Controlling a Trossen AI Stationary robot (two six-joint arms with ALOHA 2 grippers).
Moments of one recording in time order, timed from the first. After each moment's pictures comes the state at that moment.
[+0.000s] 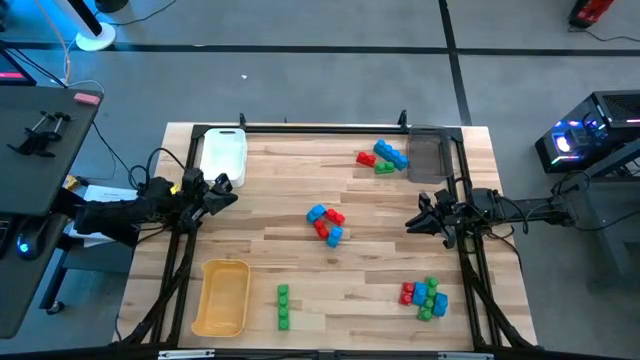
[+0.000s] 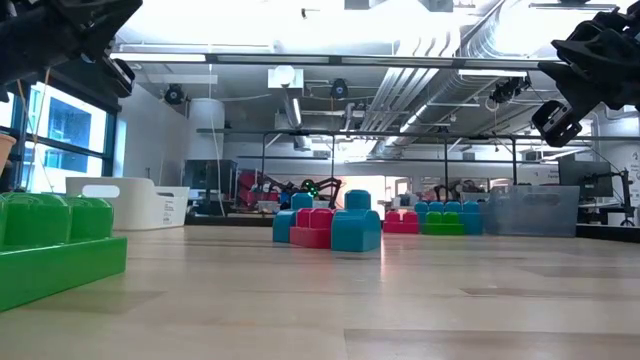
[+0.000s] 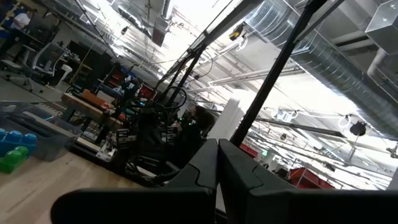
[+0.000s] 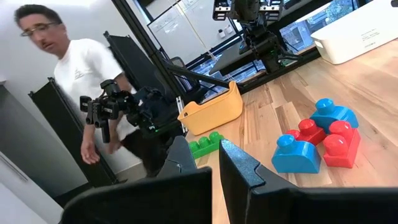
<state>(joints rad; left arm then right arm) 0.09 0.01 0.01 0.38 0.14 -0.62 0.08 0.02 0.01 0.03 -0.17 0.54</state>
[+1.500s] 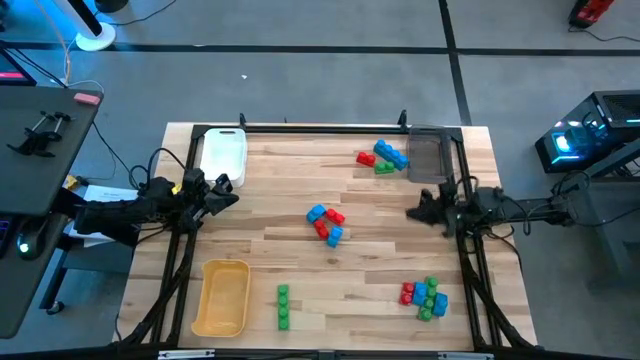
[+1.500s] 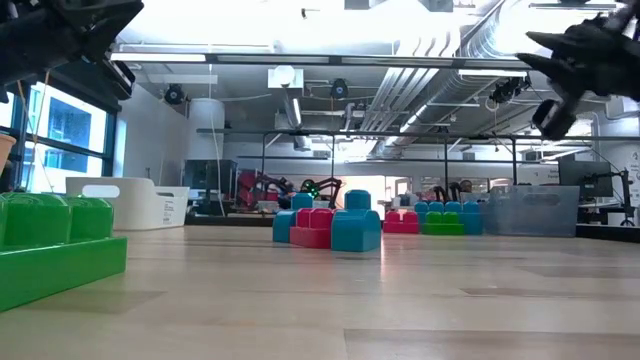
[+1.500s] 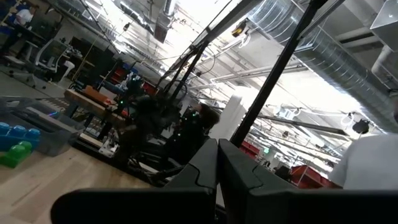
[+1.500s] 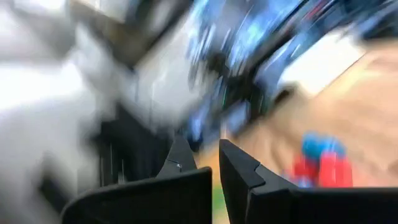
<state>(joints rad) 0.09 0.01 0.01 0.36 0.14 -0.62 0.08 0.02 0.01 0.20 0.12 0.81</state>
